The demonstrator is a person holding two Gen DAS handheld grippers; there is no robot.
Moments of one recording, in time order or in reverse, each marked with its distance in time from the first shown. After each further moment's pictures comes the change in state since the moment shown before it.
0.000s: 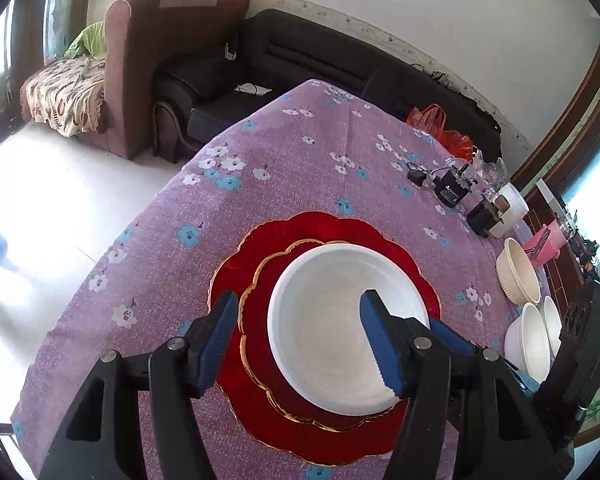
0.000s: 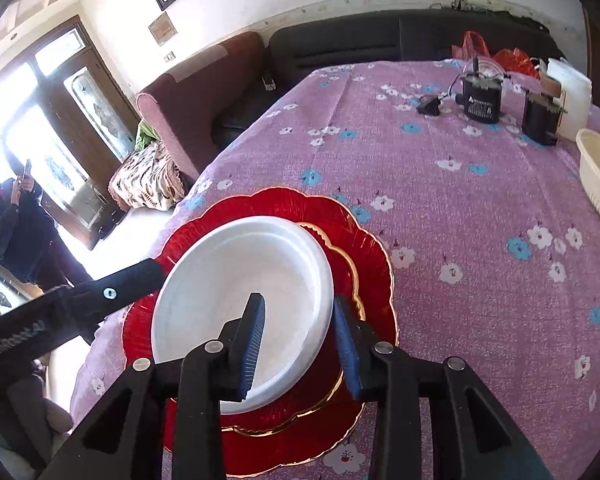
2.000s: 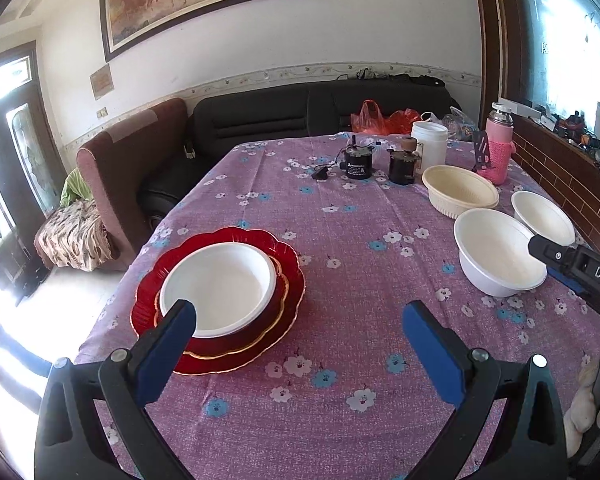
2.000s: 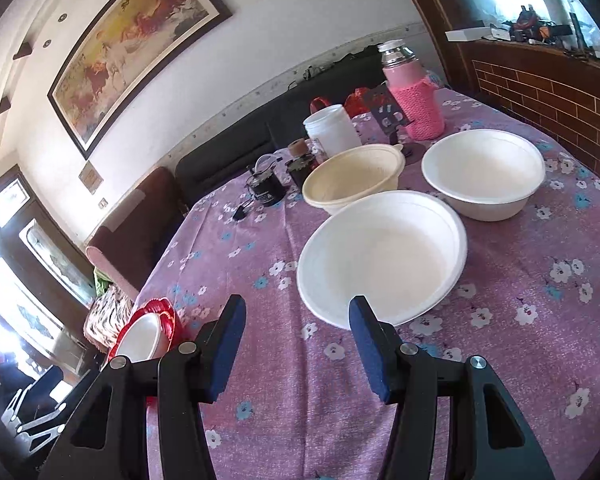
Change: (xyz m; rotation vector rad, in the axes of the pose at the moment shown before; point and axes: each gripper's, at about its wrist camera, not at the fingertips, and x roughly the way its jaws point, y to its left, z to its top) left arm -0.059 -0.180 -0.116 0.451 -0.206 0.157; right arm -0.210 -0.193 -0.095 0.425 -0.385 -0.148
